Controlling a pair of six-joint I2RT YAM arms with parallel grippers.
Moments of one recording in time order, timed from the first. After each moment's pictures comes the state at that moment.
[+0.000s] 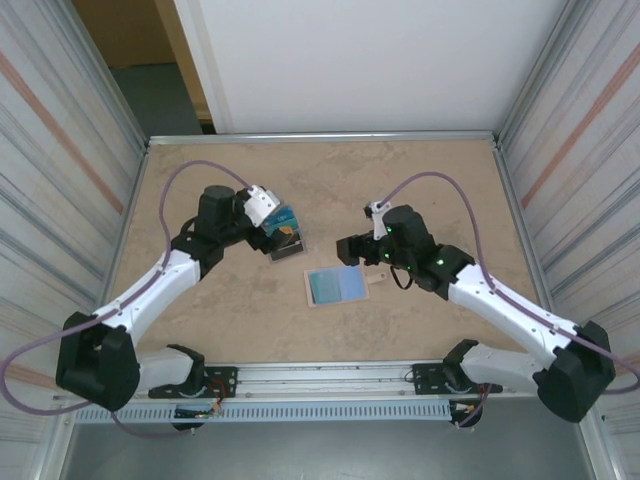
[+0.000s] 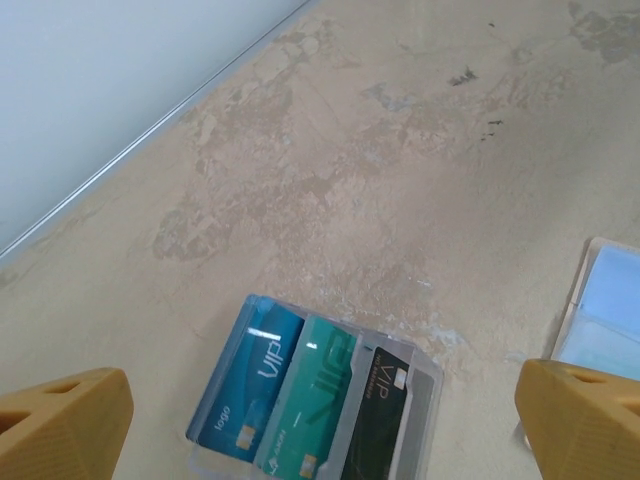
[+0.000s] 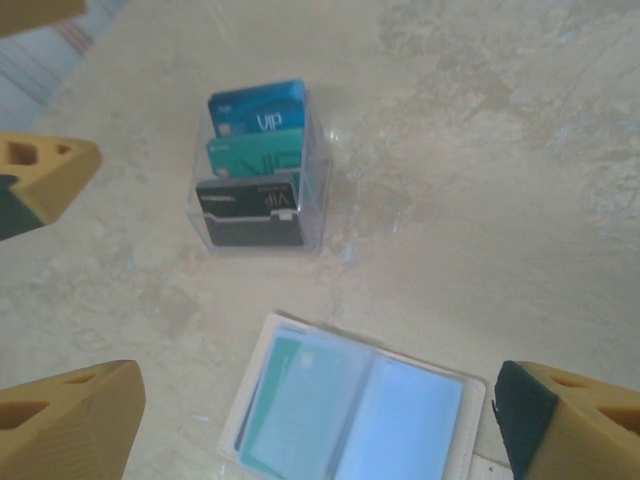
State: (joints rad) left arm -0.40 1.22 0.82 -0.11 0.26 0.42; right arm 0.72 1.13 0.86 -0.35 -0.01 0.39
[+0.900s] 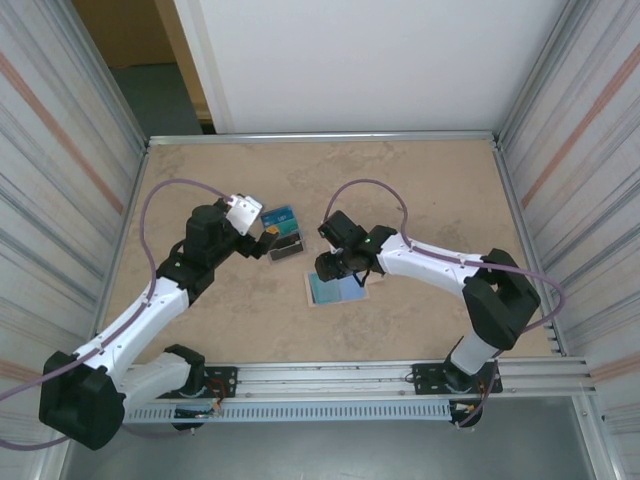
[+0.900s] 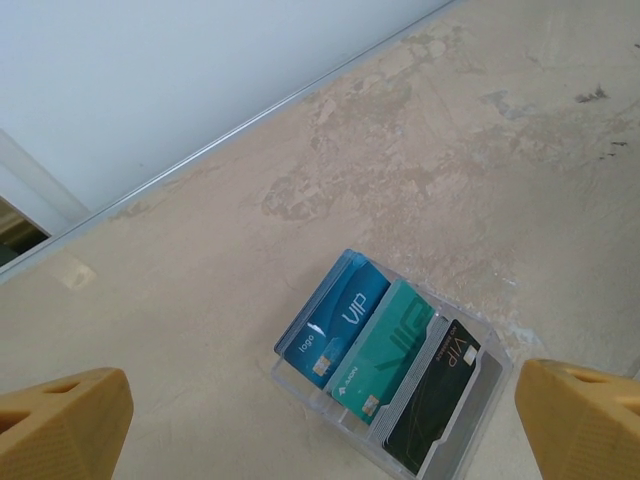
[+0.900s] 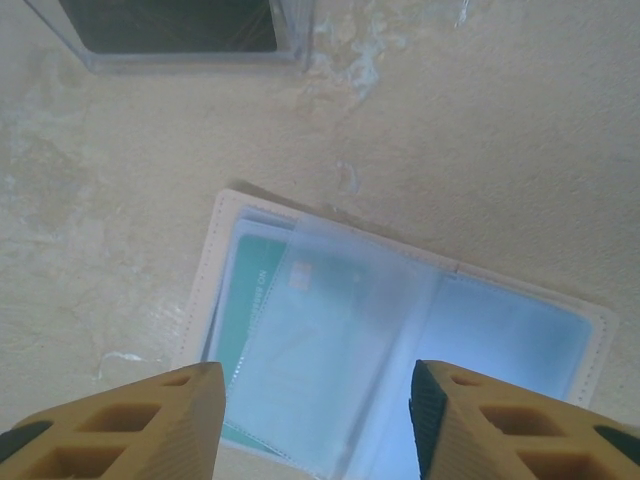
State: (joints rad) left arm -0.42 1.03 0.69 -0.07 0.02 0.29; right arm 0.86 1.63 1.10 -0.58 0.03 0.45
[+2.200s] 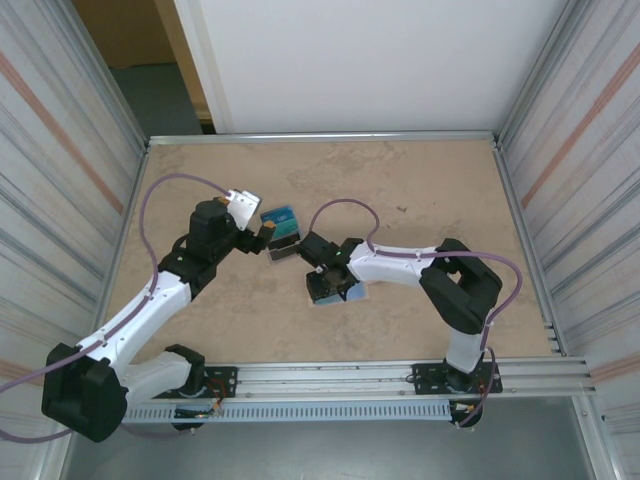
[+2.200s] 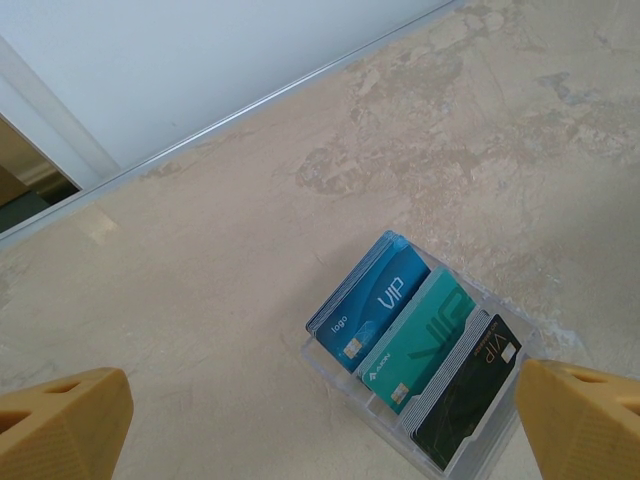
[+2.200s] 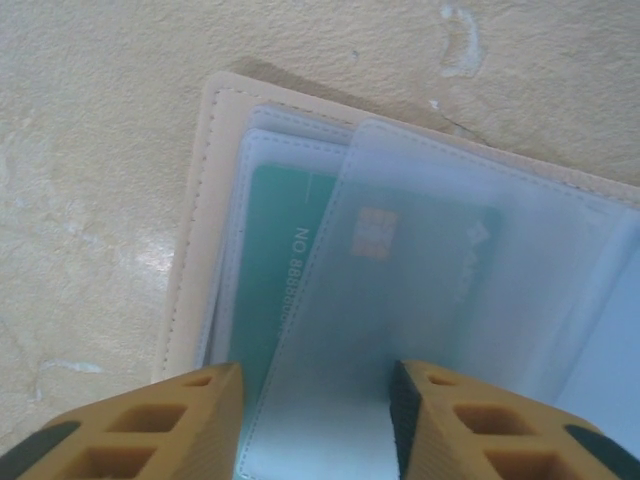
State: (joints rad) left arm -0.42 1.07 0.73 -0.11 -0.08 0.24; right arm 0.96 1.83 1.15 -0.59 0.04 0.56
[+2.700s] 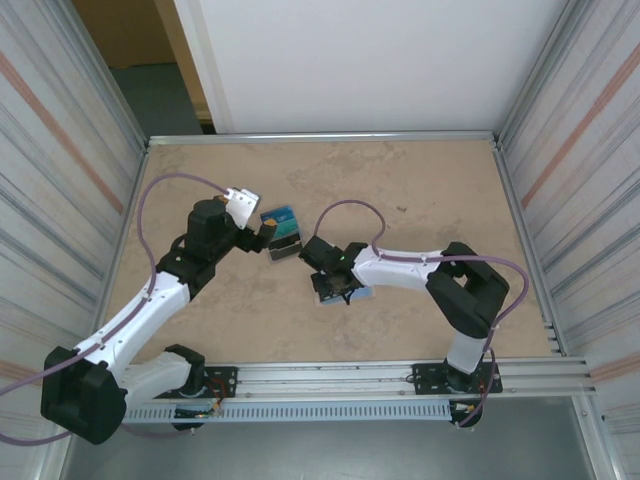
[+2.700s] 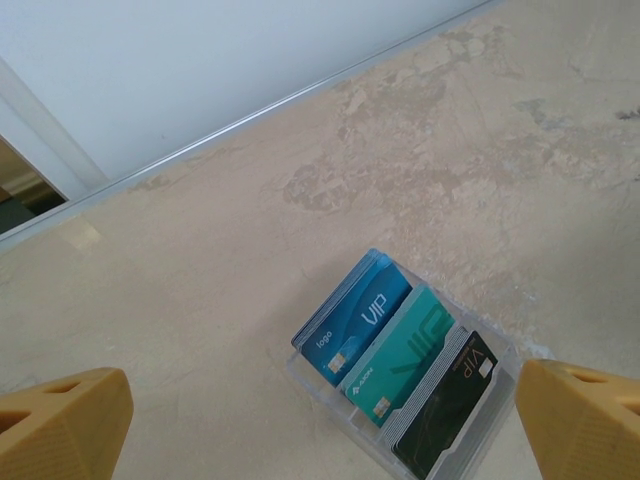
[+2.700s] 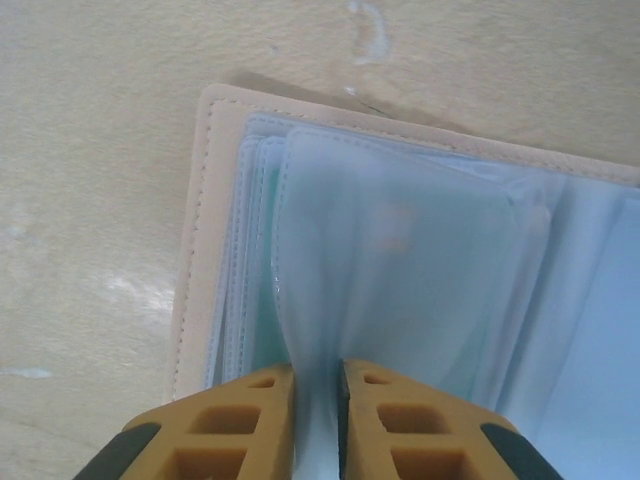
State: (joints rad) left arm -0.42 1.06 0.74 -0.12 -0.04 0.21; right arm 0.98 1.78 1.09 -0.58 0.14 0.61
